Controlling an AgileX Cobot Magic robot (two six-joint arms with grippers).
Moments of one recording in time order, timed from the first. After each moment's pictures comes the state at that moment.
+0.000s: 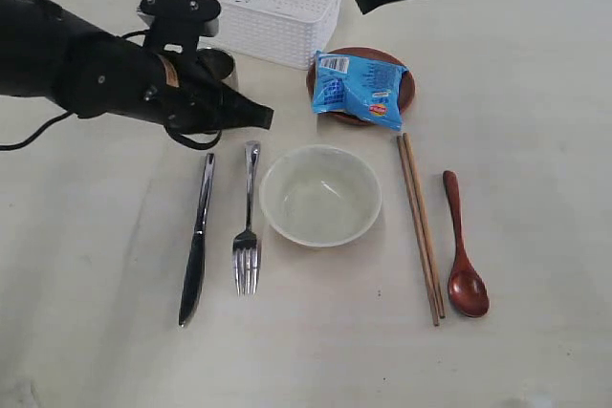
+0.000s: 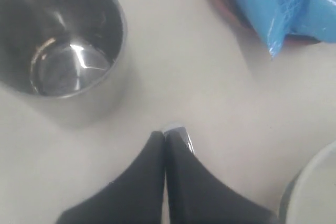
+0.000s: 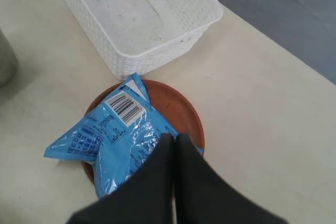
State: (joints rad) left arm -0.59 1.74 -0.88 -0.01 0.10 -0.24; right arm 0.46 1.66 -1.24 -0.18 0.46 -0.11
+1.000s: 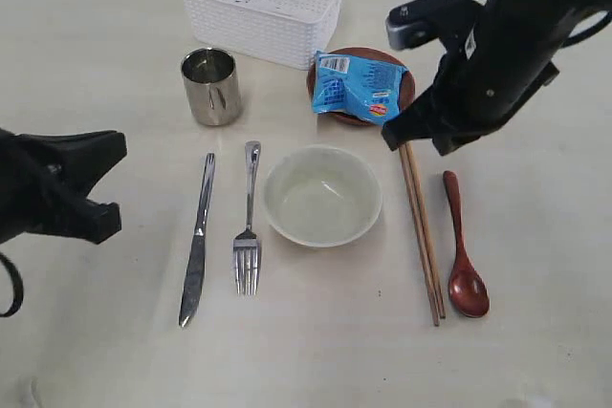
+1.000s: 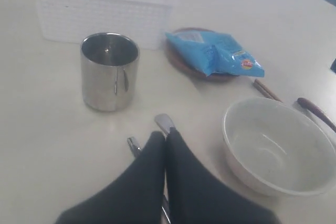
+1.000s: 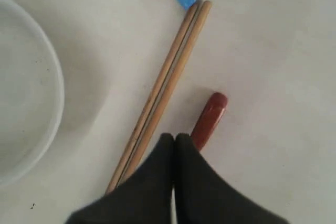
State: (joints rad) left arm -0.59 1.01 -0.13 -0.01 -0.44 -0.20; right arm 0.49 1.64 -1.02 -0.10 0.82 0.07
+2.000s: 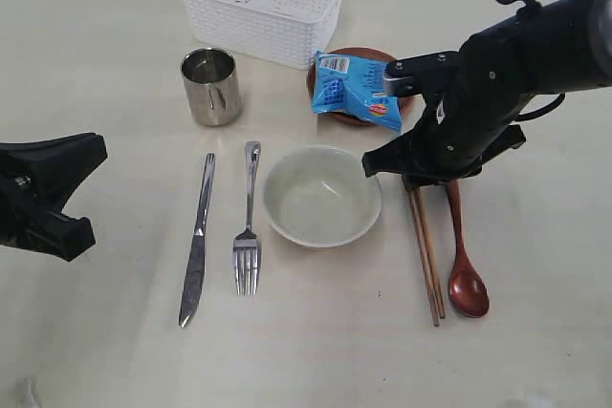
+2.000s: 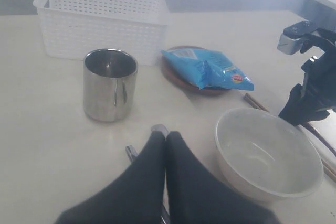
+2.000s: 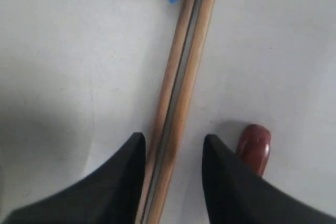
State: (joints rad) left arm -0.59 0.89 -0.07 -0.01 -0.44 -0.20; right arm 0.48 1.82 -0.91 -0.12 0.50 0.30
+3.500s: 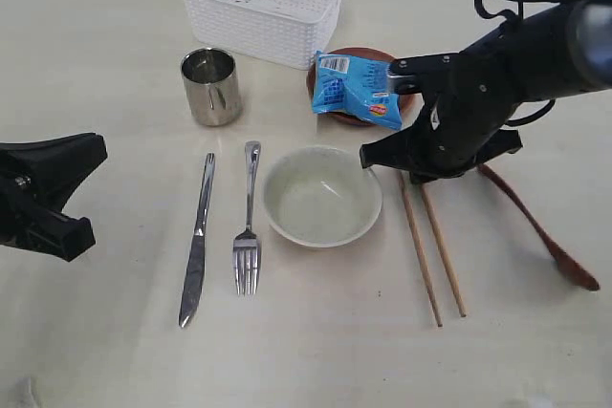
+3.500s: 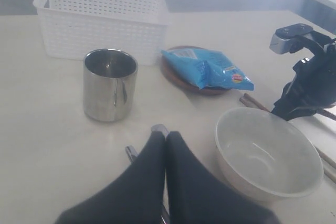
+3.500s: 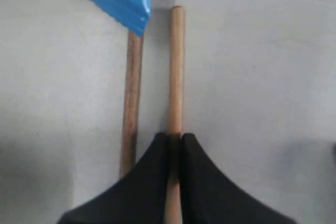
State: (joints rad) left arm -0.59 0.89 -0.07 -0.01 -0.44 -0.20; right arm 0.48 1.87 -0.91 -0.23 0.43 0.50
